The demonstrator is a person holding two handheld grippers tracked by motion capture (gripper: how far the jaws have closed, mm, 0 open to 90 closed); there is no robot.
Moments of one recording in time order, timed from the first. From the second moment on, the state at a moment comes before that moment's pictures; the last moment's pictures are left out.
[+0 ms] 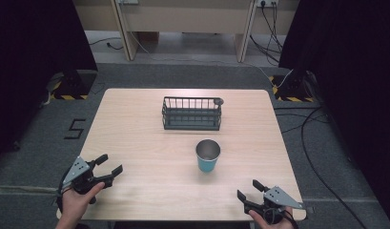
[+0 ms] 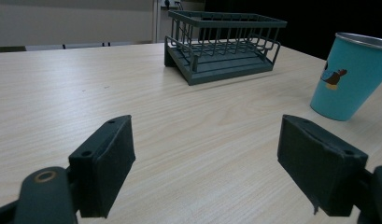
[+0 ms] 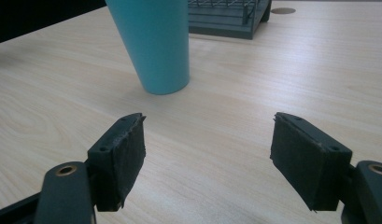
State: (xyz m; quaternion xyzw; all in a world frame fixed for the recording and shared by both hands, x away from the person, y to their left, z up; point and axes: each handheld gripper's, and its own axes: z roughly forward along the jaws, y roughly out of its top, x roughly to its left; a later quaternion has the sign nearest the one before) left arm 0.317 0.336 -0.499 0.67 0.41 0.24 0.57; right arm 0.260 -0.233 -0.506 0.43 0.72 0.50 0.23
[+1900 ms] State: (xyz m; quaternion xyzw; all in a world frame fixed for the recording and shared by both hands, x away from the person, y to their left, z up) left arm 0.317 0.335 -0.499 0.67 0.40 0.24 0.57; right arm 0.360 -0.127 -0.499 0.37 0.75 0.51 0.21
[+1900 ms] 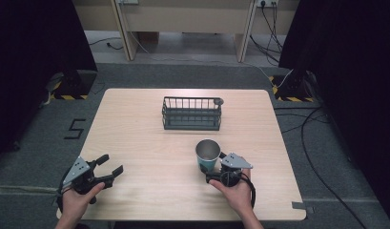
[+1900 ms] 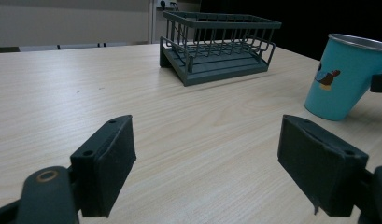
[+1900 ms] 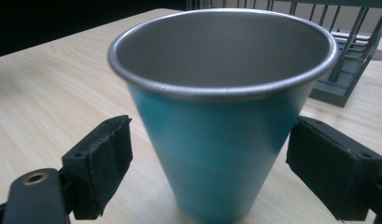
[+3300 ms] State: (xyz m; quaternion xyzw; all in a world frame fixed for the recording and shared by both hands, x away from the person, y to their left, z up) left arm 0.317 0.335 -0.499 0.67 0.40 0.24 0.57; right arm 0.382 -0.113 -0.479 0.34 0.73 0.55 0.22
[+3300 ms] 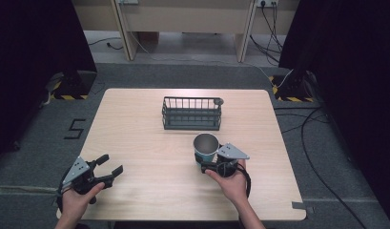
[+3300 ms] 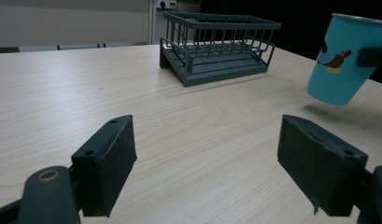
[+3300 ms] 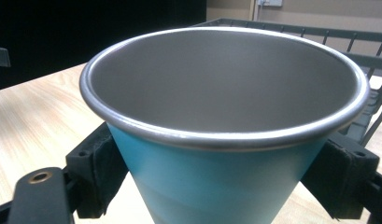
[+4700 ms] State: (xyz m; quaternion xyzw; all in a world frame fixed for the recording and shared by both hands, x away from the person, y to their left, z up) left arm 0.316 0.335 -0.498 0.67 0.40 0.24 0.57; right arm 0.421 -0.100 -0.438 0.35 0.71 0.57 0.25
